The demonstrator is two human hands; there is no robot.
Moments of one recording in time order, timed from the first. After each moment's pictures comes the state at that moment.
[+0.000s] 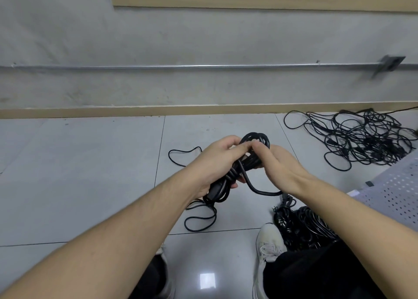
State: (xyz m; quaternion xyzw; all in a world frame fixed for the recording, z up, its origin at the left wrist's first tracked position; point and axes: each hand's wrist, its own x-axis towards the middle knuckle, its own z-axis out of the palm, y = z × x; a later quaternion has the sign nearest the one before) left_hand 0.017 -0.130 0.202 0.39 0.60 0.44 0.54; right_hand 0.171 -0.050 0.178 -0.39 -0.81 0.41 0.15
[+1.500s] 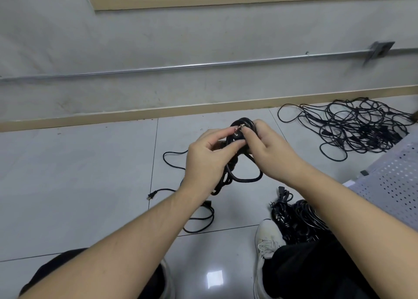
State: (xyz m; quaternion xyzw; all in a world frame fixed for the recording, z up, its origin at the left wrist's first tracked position) left_hand 0.043 -0.115 0.180 0.37 0.55 0.66 0.35; right_hand 0.168 -0.044 0.192 -0.41 -0.76 0.42 0.28
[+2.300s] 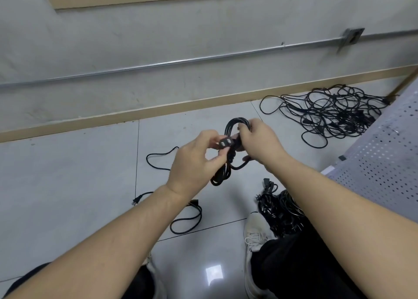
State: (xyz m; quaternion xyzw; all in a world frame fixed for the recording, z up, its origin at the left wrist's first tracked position) left_hand 0.053 -0.092 0.146 0.63 0.59 0.50 0.11; right_hand 0.187 0.000 0.167 -0.58 -0.65 0.42 0.27
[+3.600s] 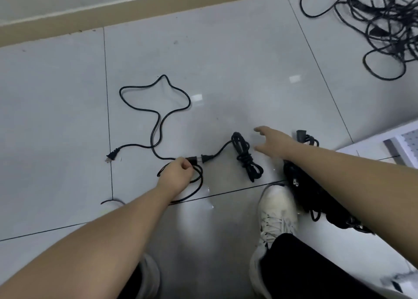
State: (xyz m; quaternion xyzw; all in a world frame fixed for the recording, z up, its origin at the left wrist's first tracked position) left_hand -0.041 -0.042 -0.200 0.32 0.83 0.11 0.44; right_hand 0.201 0.124 -0.175 -0.55 -0.71 0.40 -0.16
